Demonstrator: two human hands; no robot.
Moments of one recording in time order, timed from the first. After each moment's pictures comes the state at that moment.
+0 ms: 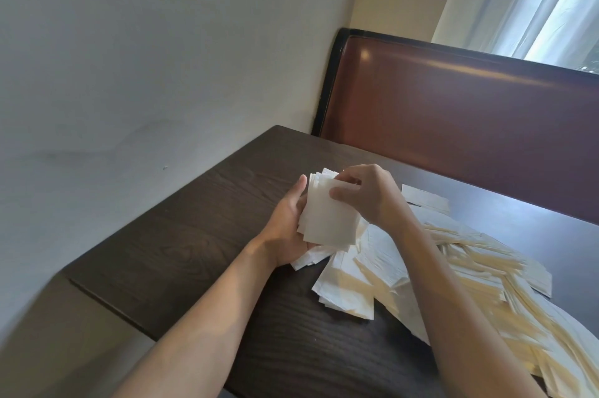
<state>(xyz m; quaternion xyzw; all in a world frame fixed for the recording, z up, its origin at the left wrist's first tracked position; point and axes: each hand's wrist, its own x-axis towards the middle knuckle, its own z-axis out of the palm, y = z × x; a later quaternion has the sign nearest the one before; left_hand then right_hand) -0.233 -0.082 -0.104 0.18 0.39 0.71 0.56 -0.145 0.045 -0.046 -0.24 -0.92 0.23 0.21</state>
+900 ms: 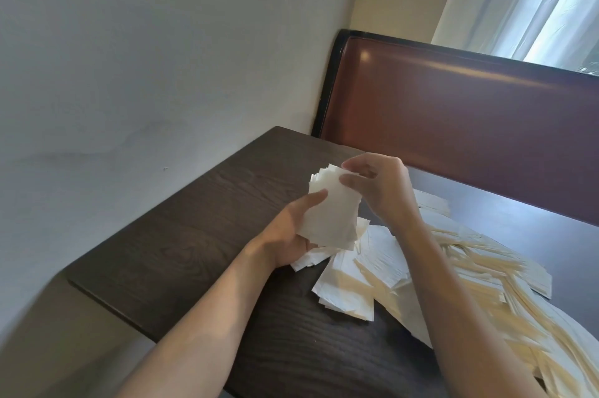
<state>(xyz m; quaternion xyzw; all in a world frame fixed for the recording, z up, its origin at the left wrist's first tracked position) -0.236 -0.081 -0.110 0.22 0.42 0.71 0.52 -0.143 0.054 -0.047 -0.24 -0.84 0.36 0.33</state>
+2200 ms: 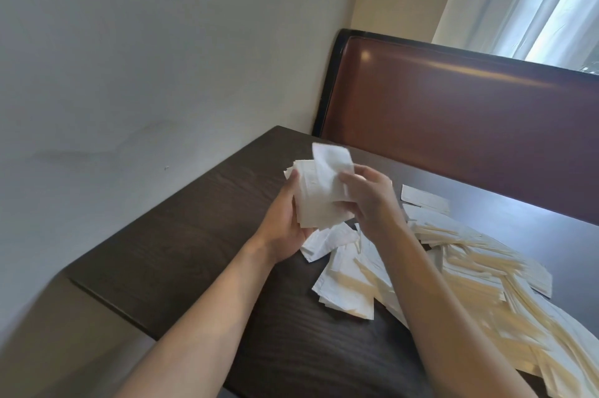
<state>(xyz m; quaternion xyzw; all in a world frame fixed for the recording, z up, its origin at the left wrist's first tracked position) -0.240 -0.076 -0.108 0.17 0.41 0.78 0.44 -0.154 0.028 -0.054 -0.33 -0.62 0.65 0.28</state>
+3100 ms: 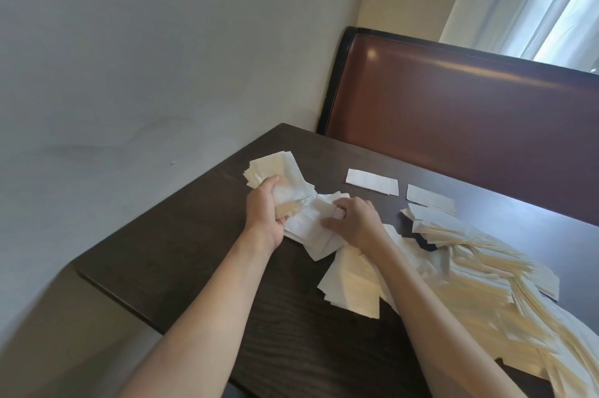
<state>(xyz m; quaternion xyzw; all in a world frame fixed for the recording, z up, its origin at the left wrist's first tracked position) -0.264 -0.084 -0.109 -0.04 0.44 0.85 0.30 -0.167 0.054 -0.122 -0.32 -0.92 0.21 0.08</state>
